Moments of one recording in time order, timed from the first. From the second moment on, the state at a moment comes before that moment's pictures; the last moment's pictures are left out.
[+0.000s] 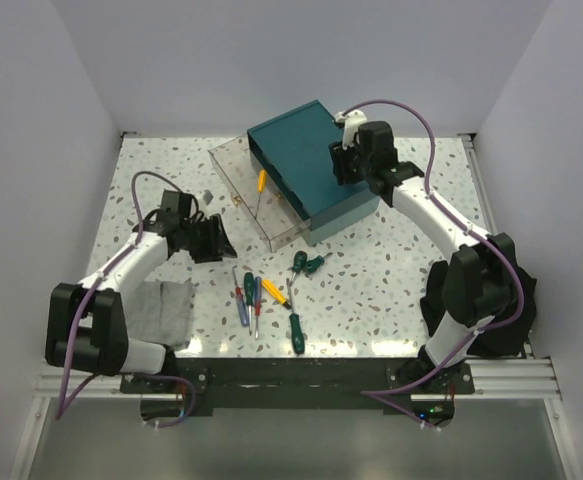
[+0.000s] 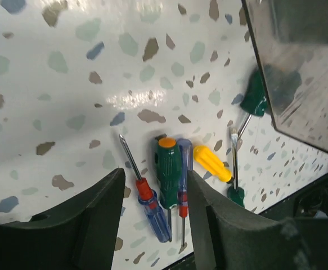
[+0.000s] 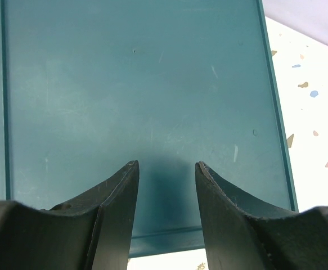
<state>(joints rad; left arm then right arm) -0.16 1.38 0.85 -0.48 0.39 -0.41 0.39 1.72 1.47 -0.29 0.01 -0.07</state>
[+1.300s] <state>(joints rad) -0.35 1.45 0.72 -0.56 0.23 -0.48 0.39 1.60 1.38 -0.31 0.01 -0.07</state>
